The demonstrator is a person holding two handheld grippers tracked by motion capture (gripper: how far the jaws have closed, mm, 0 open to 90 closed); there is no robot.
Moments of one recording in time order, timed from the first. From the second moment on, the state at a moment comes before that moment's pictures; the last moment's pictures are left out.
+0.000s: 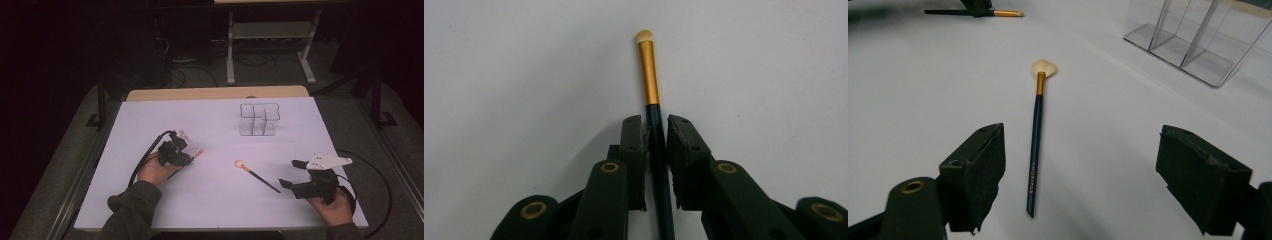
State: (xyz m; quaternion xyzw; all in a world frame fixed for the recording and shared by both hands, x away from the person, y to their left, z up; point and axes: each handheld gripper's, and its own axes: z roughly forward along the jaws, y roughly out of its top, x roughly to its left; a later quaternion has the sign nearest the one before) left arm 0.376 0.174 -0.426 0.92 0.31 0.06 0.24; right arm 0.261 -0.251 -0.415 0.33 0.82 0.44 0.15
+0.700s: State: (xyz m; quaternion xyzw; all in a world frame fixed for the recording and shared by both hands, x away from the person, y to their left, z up) left arm 0.379 0.176 -0.426 0.92 0.32 0.06 0.24; right arm 0.261 -0.250 -0.416 0.33 0.82 0.44 0.15
